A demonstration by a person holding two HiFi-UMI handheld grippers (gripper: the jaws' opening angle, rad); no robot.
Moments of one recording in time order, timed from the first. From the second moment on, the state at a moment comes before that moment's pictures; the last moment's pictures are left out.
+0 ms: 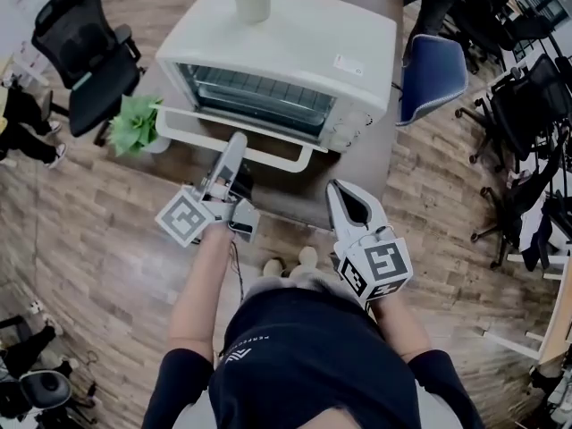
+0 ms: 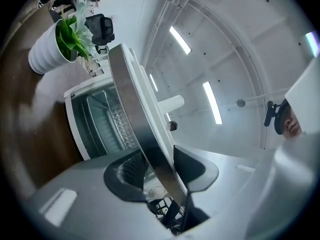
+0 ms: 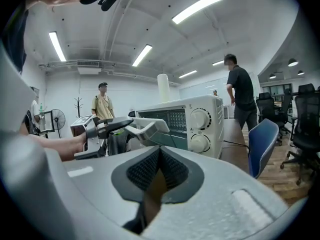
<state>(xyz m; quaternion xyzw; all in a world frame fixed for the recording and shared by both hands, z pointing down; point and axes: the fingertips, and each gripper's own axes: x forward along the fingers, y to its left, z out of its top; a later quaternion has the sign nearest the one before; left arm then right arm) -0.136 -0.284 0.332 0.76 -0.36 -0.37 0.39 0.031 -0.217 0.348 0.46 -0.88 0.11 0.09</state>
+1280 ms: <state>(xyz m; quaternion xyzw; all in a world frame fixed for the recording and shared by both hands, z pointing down) -0.127 -0.352 0.294 0.71 -0.38 -0.45 0.38 0.058 -0.250 0.350 0.46 -0.88 0.12 0.08</state>
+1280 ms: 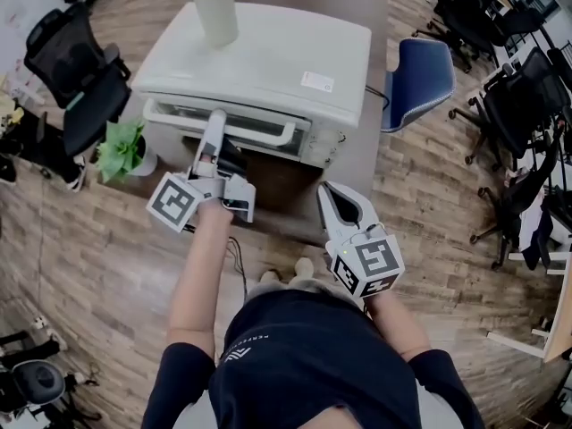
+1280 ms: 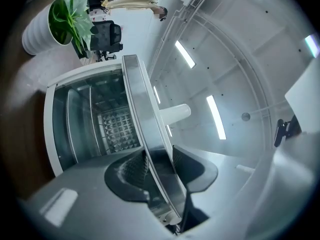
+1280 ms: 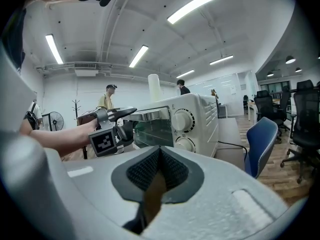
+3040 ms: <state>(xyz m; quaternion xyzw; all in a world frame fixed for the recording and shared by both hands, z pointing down) -0.109 -0.257 0.320 0.82 -0.55 -0.08 0.15 0.062 -0.221 0.347 0.48 -0.87 0.12 0.07</state>
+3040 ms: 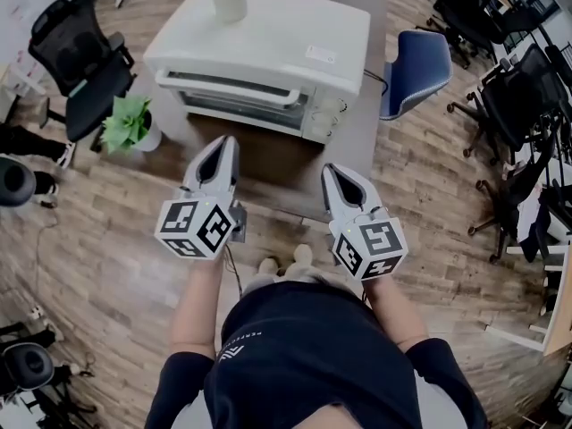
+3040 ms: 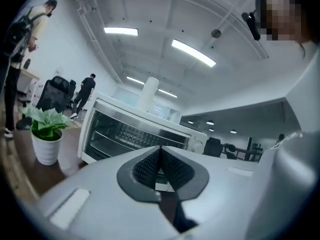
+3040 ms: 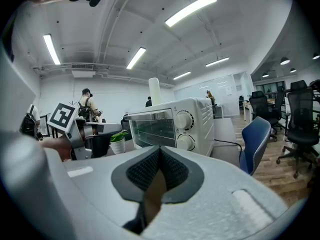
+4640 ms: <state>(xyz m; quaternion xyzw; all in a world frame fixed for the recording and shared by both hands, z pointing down) -0.106 -0.211 0.336 0.81 -0.58 0.05 0.07 0.055 -0.213 0.340 0.47 -0.88 0.10 0.07</state>
